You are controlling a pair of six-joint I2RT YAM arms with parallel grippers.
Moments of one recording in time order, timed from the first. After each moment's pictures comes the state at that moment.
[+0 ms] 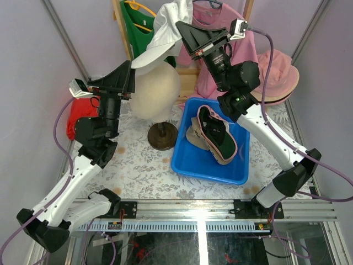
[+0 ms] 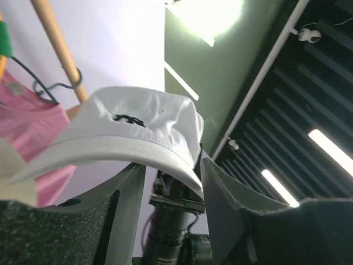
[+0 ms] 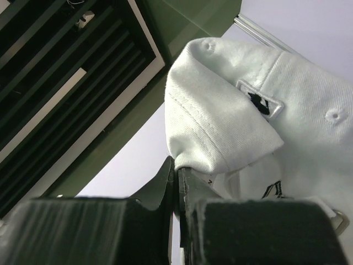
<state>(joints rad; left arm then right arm) -0.56 0.92 1.01 0.61 -0.32 -1.33 0.70 1.57 1.74 0.60 -0.02 1.24</state>
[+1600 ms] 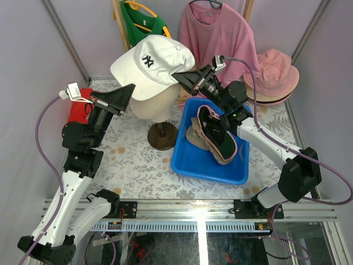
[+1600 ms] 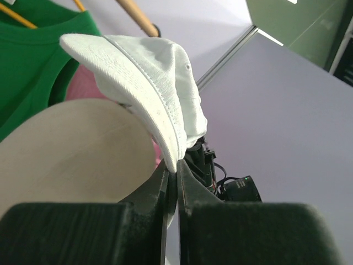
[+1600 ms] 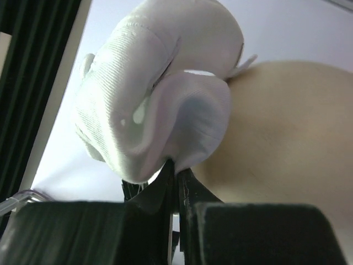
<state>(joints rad) -0.31 0.78 0.95 0.31 0.10 -0.95 0.58 1.50 1.25 0.70 -0.34 1.43</state>
